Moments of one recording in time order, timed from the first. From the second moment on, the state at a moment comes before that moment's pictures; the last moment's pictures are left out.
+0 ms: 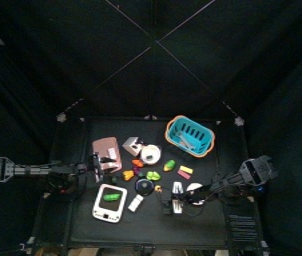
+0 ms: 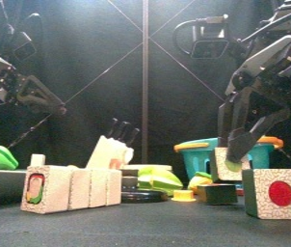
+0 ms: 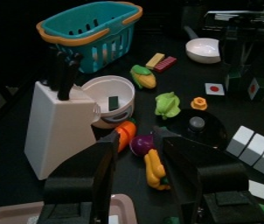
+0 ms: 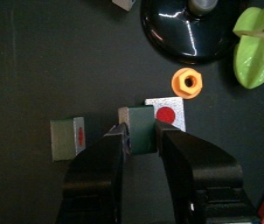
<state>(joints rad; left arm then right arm) 0.19 -0.70 1.35 -0.12 -0.42 0.20 0.30 -0.04 0.73 -0.67 0.36 0.90</state>
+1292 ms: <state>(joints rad) 0.19 -0.70 1.35 -0.12 -0.42 0.21 -0.24 0.11 0.47 -0.99 0.42 0.91</state>
